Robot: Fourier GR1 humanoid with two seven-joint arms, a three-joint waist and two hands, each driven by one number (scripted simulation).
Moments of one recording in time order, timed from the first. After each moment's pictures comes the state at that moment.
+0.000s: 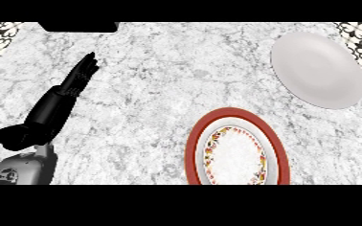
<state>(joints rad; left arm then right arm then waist) -0.17 0.23 0.04 -1.67 -0.04 -0.25 -0.01 0.32 -1.06 -0.12 -1.80 0.14 -0.19 -0.56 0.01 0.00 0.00</state>
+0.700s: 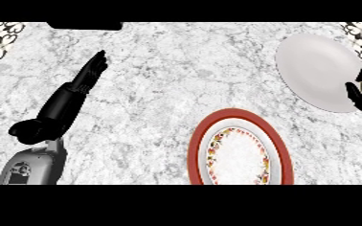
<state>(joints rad) -0.20 0.20 0.02 -1.64 -0.06 -0.25 -0.01 -0.31 -0.85 0.04 -1.19 0.32 -0.12 -0.57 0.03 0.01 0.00</state>
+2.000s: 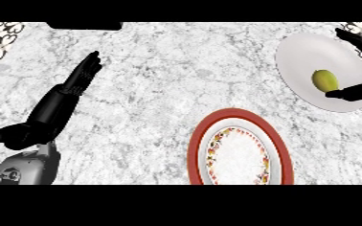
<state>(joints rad) -0.18 0.20 0.04 -1.68 -0.05 -0.28 0.01 -0.78 -0.70 -0.08 -0.31 0.35 0.13 -0.99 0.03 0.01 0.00</state>
